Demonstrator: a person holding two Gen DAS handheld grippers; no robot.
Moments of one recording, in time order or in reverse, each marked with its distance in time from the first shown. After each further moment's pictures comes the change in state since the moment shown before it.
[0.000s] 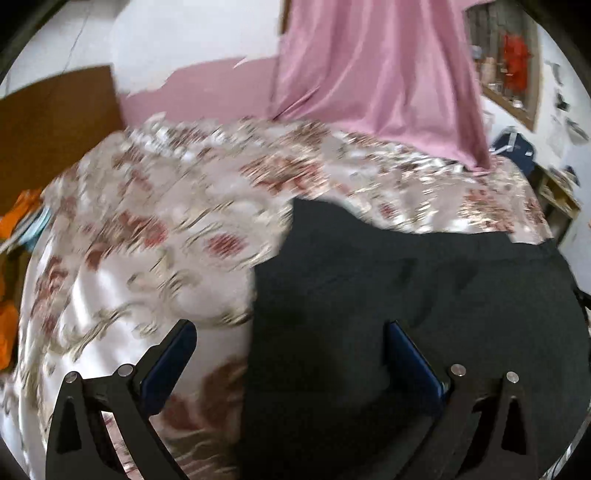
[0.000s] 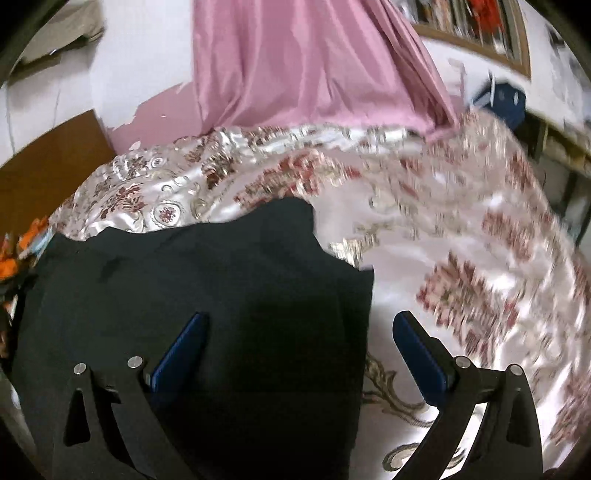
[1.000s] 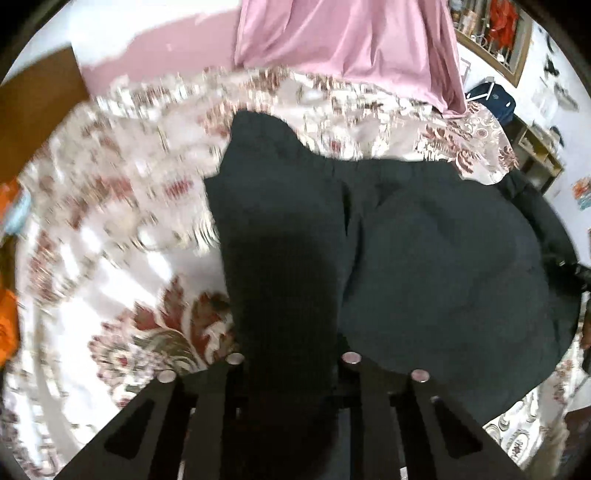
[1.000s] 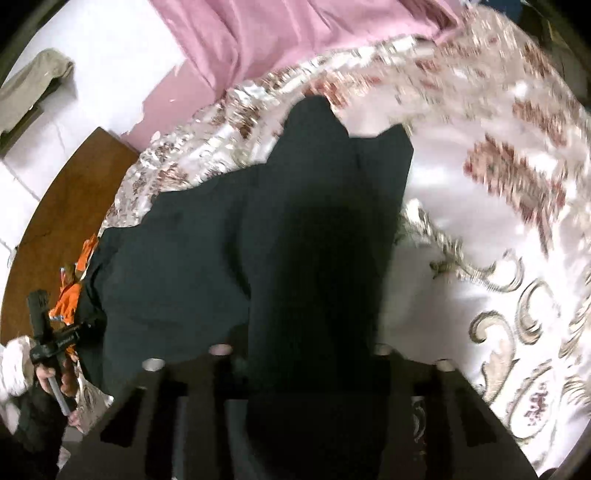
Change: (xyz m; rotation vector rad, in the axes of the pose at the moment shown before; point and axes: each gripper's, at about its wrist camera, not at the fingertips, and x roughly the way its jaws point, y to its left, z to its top) left arm -0.060 -0.058 -0.011 0.115 0.207 -0.053; right arm -0.036 0.033 -0.032 0.142 0.202 0.200
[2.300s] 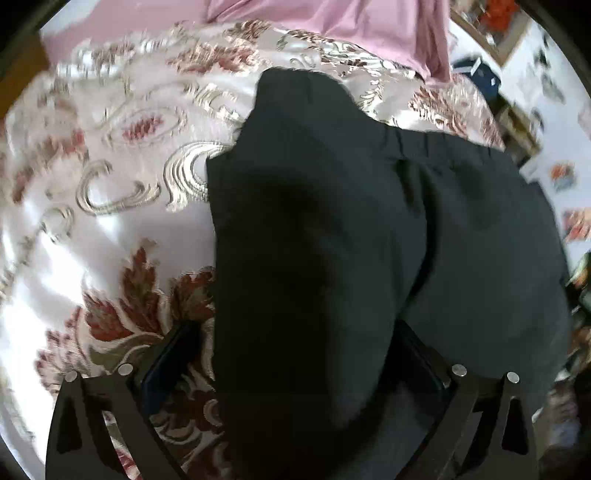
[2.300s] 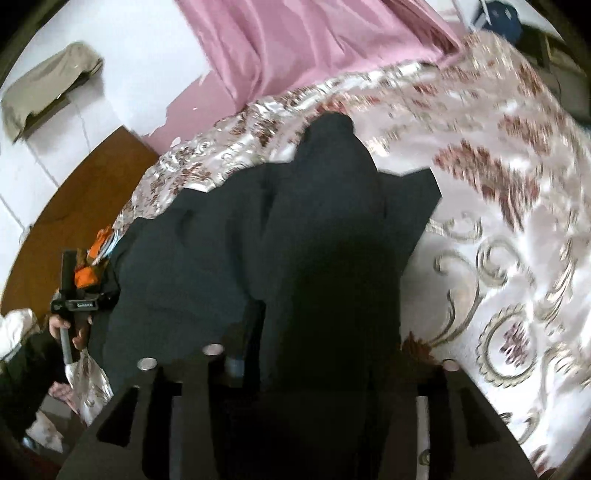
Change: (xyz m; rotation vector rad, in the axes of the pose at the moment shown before) left arm 0.075 0.048 -0.002 -0.007 0.193 -0.226; right arm -0.029 -0.046 -0.054 0.039 -0.051 0.077
